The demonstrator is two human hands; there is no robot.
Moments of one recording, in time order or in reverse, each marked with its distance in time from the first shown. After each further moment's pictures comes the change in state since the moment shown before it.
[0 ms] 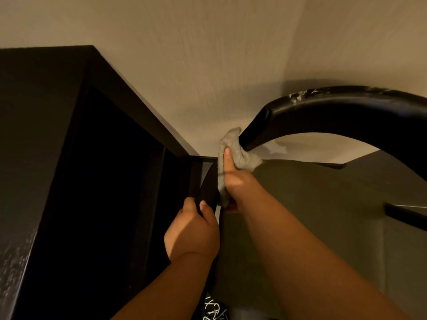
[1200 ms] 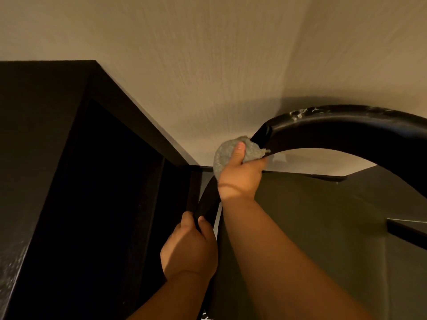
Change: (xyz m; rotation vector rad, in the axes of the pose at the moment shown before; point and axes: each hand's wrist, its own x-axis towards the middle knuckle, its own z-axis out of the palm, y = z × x) left_hand 0.001 0.000 0.001 0.025 0.006 -0.010; right_hand 0.017 -0.025 0.020 0.421 0.441 -0.508
